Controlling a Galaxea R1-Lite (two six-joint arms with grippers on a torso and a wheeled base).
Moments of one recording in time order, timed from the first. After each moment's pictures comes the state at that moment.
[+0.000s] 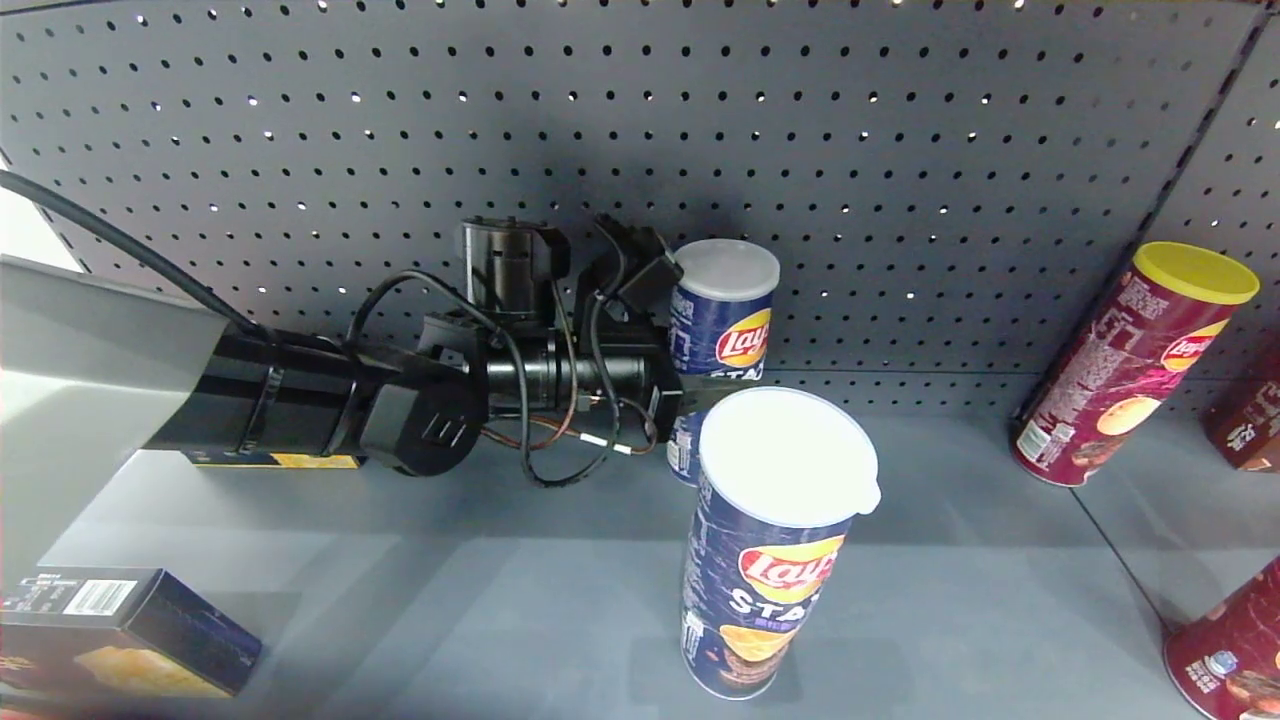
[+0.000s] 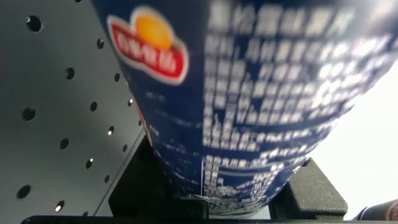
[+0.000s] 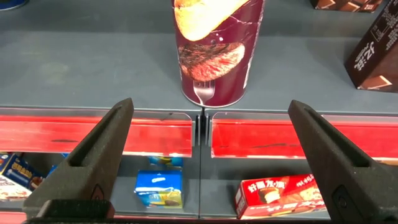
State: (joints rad) left arm -0.51 2.05 -1.38 -0.48 -0.75 0.30; right arm 0.00 0.00 0.00 0.00 0.00 0.00
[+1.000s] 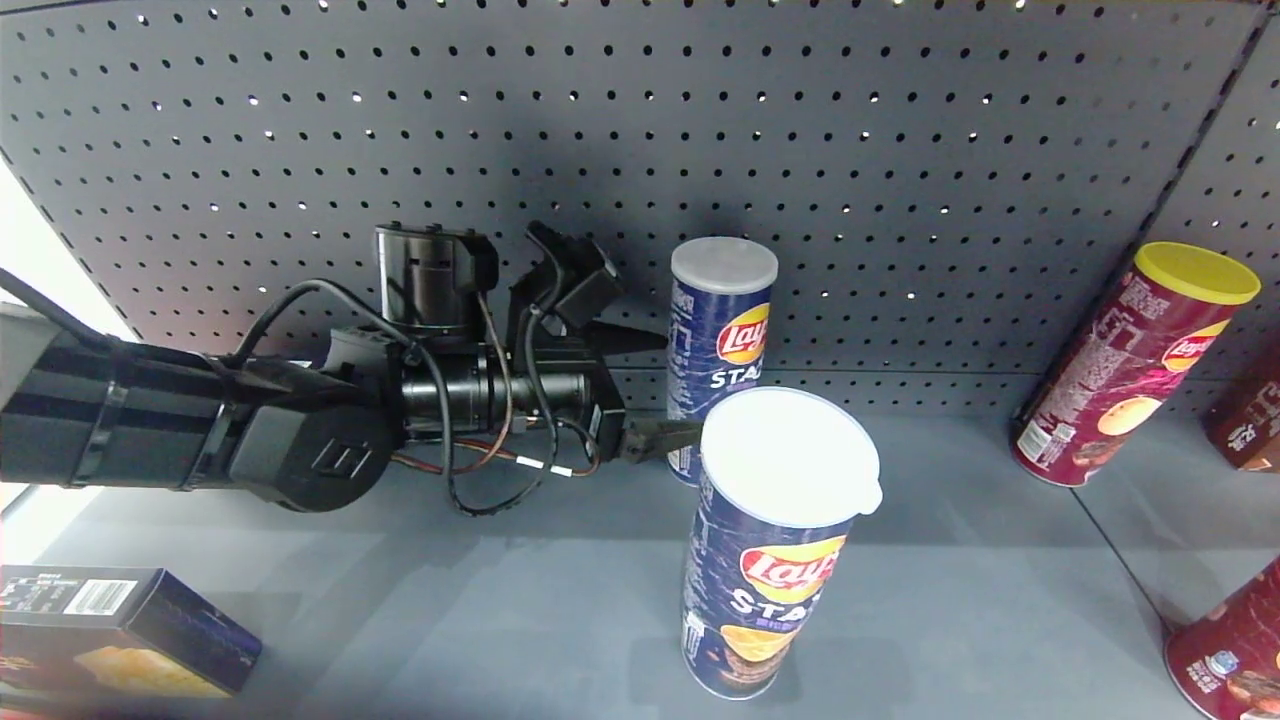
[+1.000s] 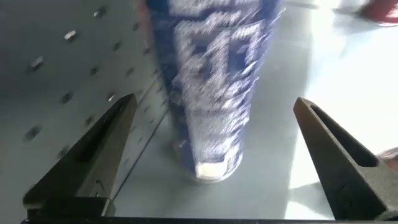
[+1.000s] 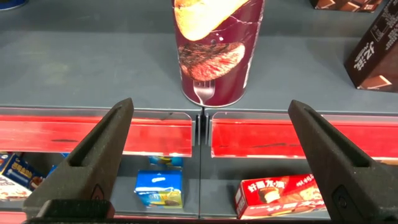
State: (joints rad) left arm -0.46 1.90 -1.17 -0.49 -0.66 0.33; right arm 0.00 0.00 0.00 0.00 0.00 0.00
